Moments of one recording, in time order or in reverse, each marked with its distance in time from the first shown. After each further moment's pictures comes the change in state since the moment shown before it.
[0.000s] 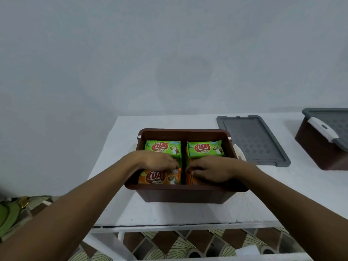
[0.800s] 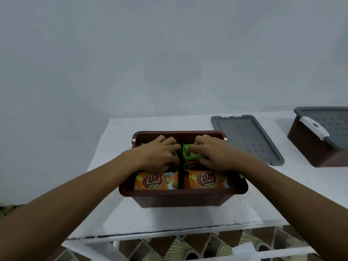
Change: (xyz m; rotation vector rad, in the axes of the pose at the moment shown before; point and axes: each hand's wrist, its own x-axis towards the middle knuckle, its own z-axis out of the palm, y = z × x) left_hand 0.030 -0.026 -0.007 0.941 0.449 0.342; right_hand 0.003 0.033 -0.015 -0.409 0.424 -0.020
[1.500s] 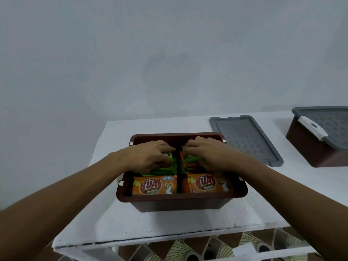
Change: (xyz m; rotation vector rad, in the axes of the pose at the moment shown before) left_hand -0.017 -0.023 0.006 -0.239 0.066 0.049; right_hand 0.010 0.000 -0.001 -0.044 -0.031 -0.078
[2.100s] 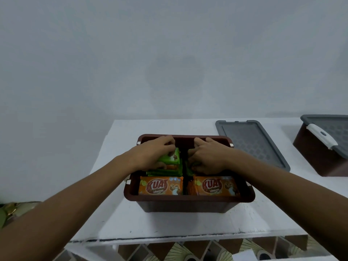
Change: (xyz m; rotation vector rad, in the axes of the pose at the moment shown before) left_hand -0.004 0.003 0.006 -0.136 0.124 -0.280; right_hand 0.028 -0.009 -0.006 -0.171 -0.210 -0.077
